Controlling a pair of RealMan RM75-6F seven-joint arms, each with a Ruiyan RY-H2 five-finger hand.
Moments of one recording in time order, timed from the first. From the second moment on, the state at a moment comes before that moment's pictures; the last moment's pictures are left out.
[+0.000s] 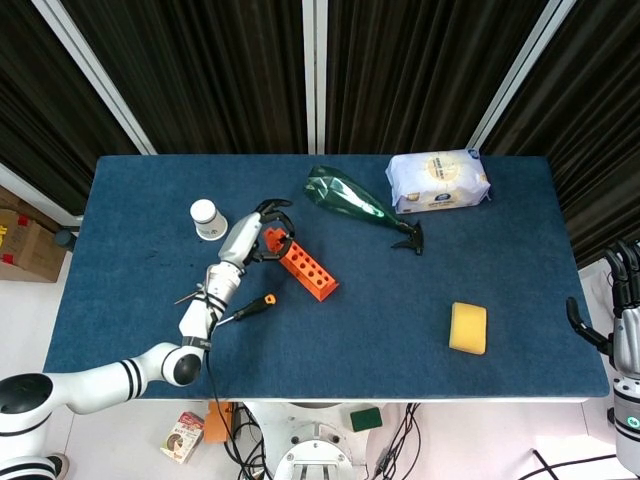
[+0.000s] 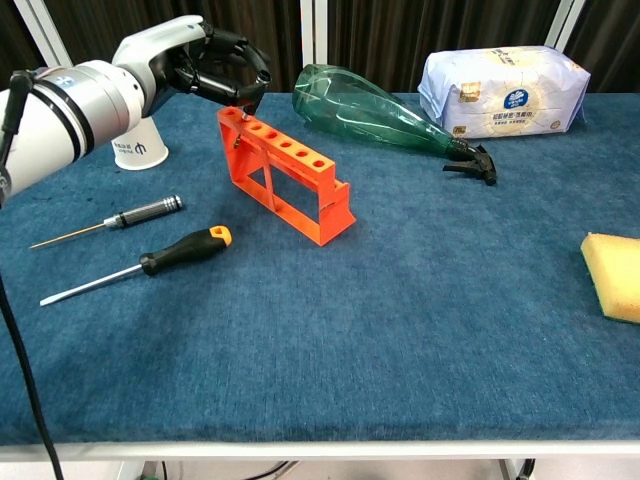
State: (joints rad) left arm -0.80 -1.71 -0.39 -1.33 1.08 0.92 -0.33; right arm 0.11 -1.30 0.18 -1.25 -1.61 1.81 0.31
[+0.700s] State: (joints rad) left arm -0.79 -1.71 -0.43 -1.33 1.02 0.88 -0.41; right arm 0.11 -1.30 0.18 -1.25 -1.61 1.80 0.30
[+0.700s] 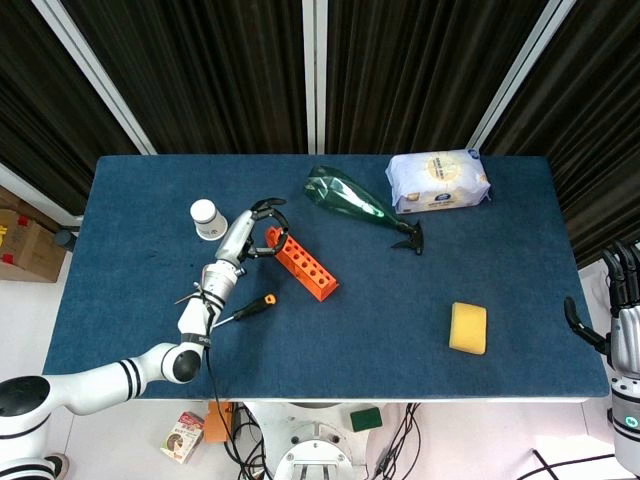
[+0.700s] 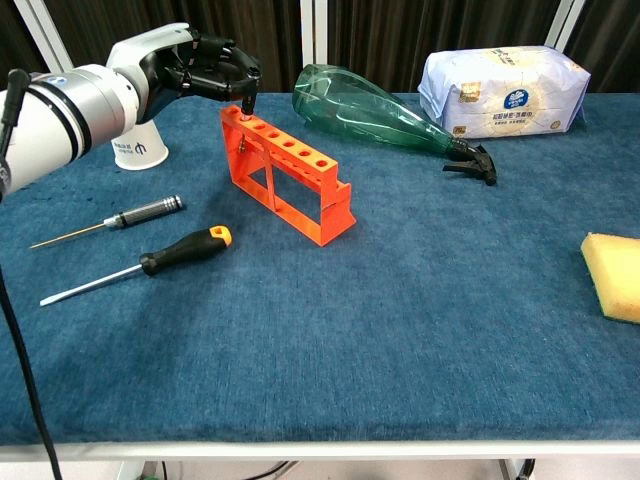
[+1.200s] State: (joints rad) left arm -0.78 -1.71 -0.42 -1.32 1.03 0.87 -0.44; right arm 0.11 -1.30 0.17 -1.26 -1.61 1.80 0.28
